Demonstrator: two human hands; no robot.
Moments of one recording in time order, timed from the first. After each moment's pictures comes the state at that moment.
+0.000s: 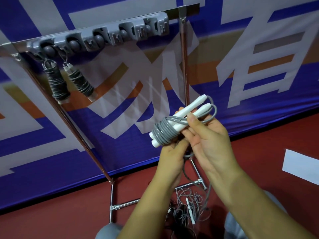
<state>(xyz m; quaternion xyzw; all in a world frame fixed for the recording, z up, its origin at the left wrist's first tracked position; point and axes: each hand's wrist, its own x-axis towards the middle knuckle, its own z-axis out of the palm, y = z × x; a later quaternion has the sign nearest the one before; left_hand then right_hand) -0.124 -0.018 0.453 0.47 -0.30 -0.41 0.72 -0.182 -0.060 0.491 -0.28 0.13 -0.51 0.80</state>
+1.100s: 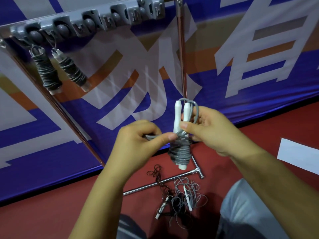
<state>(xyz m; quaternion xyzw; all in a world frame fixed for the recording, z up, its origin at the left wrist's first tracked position) -0.071 0.036 0.501 0.69 -0.57 -0.07 0.44 -0.212 -0.091 0.476 -0.71 0.26 -0.31 0.57</state>
